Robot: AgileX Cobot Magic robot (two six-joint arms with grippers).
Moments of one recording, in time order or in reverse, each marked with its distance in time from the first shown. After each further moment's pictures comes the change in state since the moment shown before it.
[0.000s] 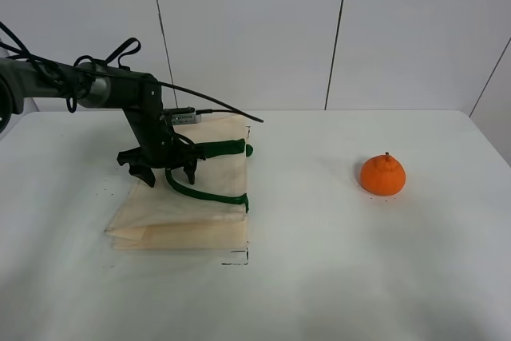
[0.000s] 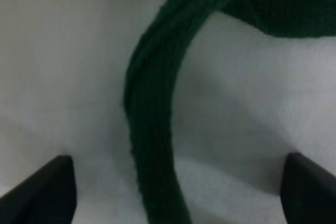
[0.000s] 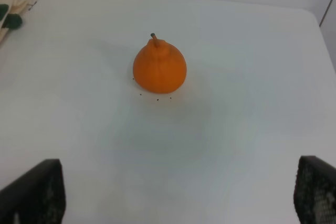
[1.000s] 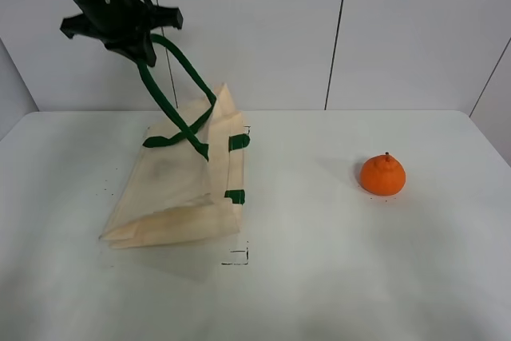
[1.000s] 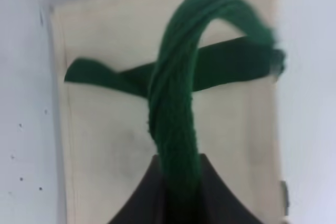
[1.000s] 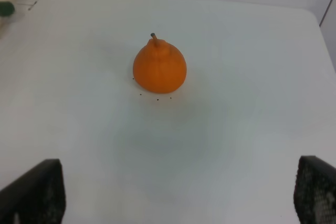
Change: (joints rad) left arm -0.020 -0.432 -0.309 0.028 0.348 0.096; right arm 0.000 0.000 0.000 0.000 0.000 0.000
